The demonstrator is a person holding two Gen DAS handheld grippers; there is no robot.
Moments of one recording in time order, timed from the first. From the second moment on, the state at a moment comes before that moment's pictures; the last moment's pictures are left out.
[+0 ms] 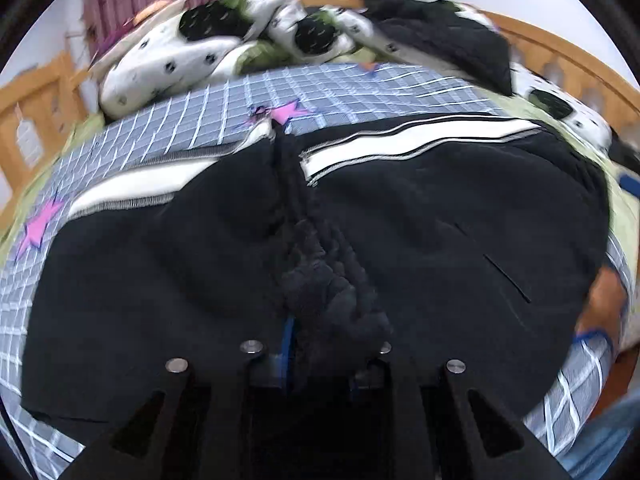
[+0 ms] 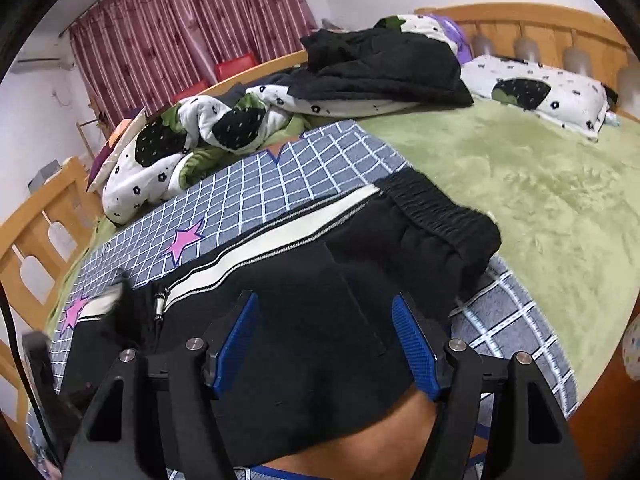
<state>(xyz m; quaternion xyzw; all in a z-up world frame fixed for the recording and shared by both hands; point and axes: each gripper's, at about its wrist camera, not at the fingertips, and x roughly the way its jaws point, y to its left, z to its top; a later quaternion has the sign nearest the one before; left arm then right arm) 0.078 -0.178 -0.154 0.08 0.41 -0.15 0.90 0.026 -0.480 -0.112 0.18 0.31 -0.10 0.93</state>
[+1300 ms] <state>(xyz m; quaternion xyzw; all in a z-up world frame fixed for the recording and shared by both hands) 0.082 0.140 -0.127 -0.08 0.44 0.00 0.89 0.077 -0.272 -0.174 0.02 0.45 0.14 0.88</state>
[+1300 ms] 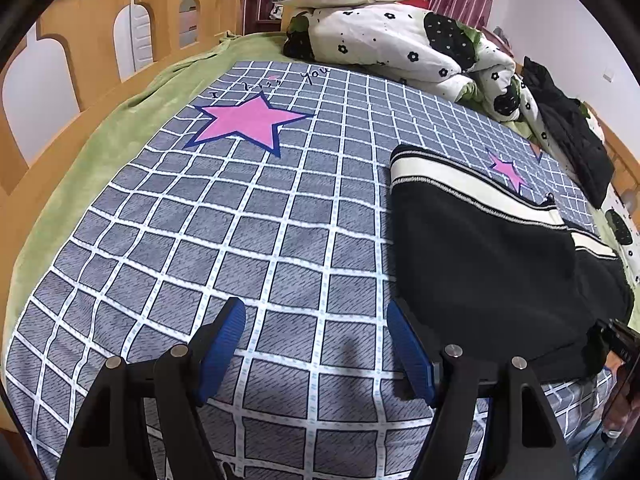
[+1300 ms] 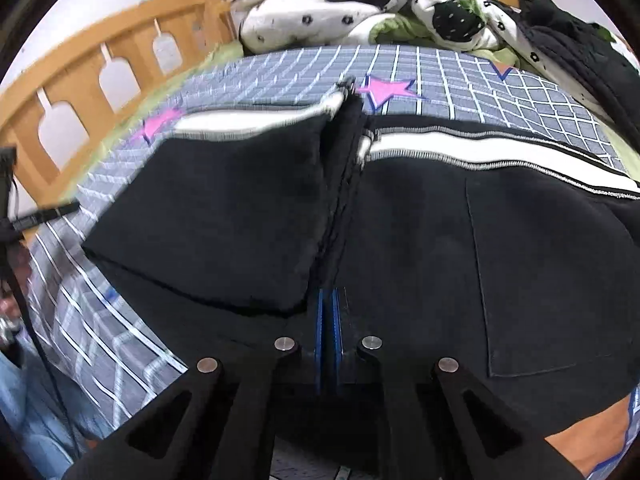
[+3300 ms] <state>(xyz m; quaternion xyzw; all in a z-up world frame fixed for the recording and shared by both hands) 0.085 0.077 -0.159 -0.11 0.46 -0.11 0.88 0.055 -0.309 -0.148 0.06 0.39 0.07 0.91</state>
